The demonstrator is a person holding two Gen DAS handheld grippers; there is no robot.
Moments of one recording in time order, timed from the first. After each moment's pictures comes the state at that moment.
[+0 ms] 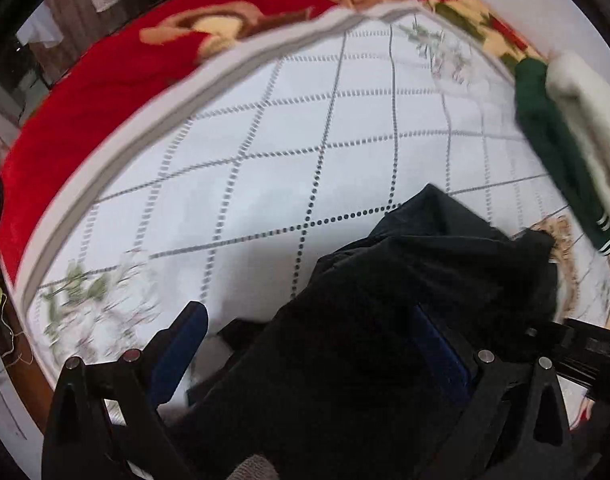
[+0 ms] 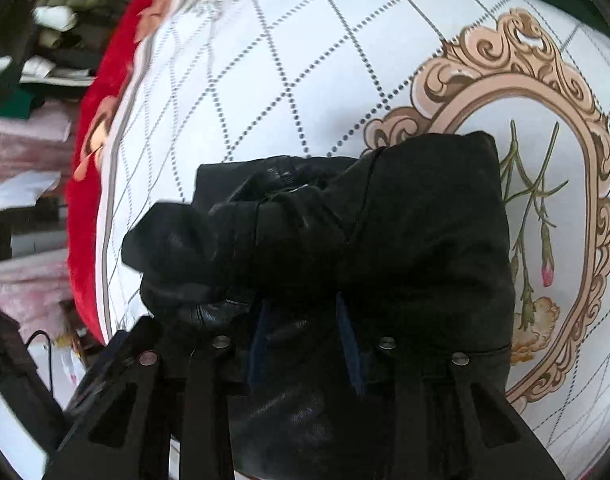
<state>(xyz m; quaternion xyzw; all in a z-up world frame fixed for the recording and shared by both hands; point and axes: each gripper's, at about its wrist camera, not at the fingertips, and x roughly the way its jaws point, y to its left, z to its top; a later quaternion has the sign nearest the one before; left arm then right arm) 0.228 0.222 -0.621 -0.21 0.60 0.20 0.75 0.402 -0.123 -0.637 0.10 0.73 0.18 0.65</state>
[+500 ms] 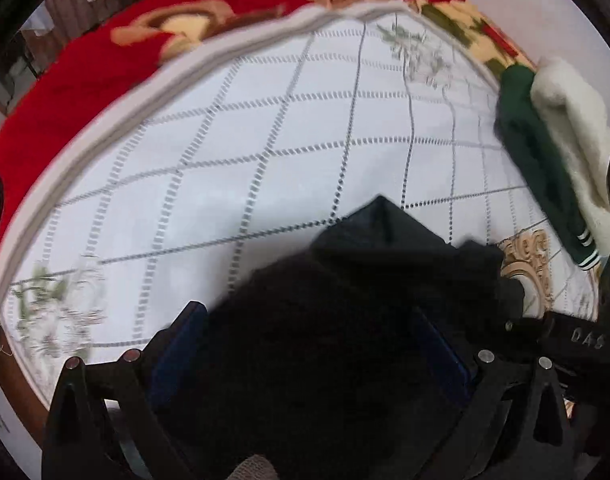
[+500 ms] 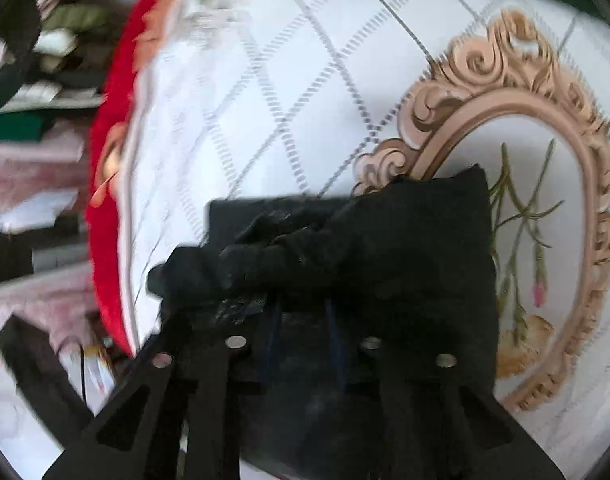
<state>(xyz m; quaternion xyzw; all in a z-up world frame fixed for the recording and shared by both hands) 0.249 0.203 -0.618 -0.25 0.59 0.19 0.75 0.435 -0.128 -0.623 0.16 0.74 0.19 0.63</state>
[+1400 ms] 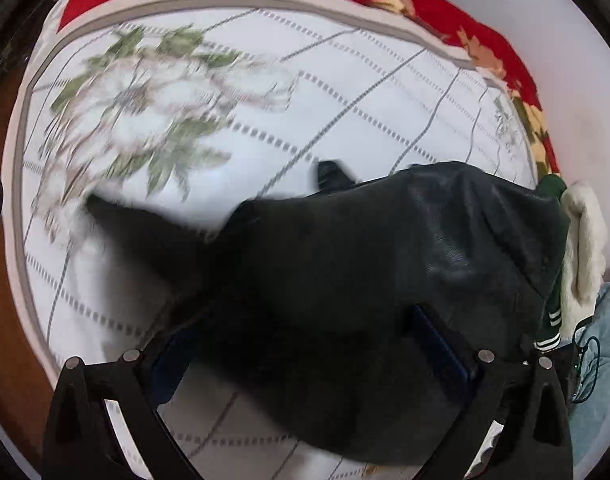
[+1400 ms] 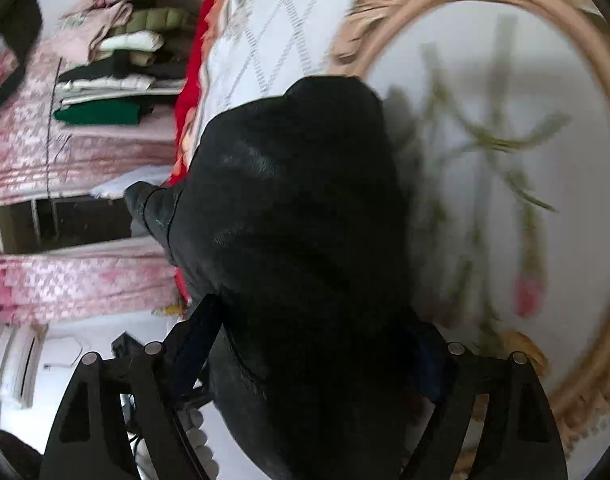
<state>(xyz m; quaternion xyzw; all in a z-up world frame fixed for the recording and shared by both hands) 0.099 0.206 -0.631 -0.47 0.48 0.28 0.69 0.419 -0.213 -0.680 0.27 0.68 0.39 0.56</state>
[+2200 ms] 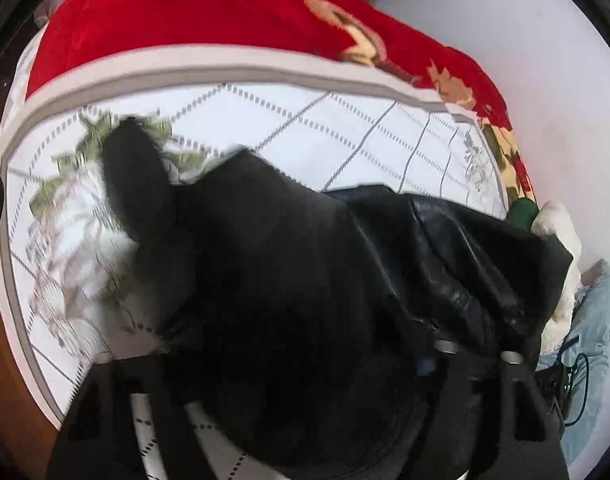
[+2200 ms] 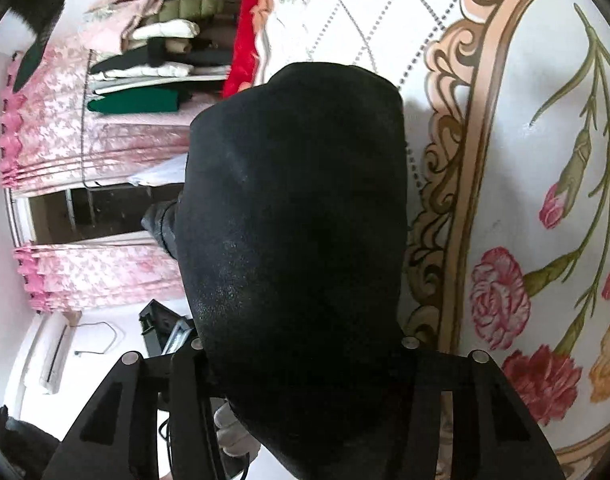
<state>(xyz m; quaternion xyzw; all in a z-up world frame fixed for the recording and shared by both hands) 0.108 0.250 -0.608 -0.46 0.43 0.26 0.73 0.392 -0.163 -0.653 0.31 0.66 0.43 0.53</state>
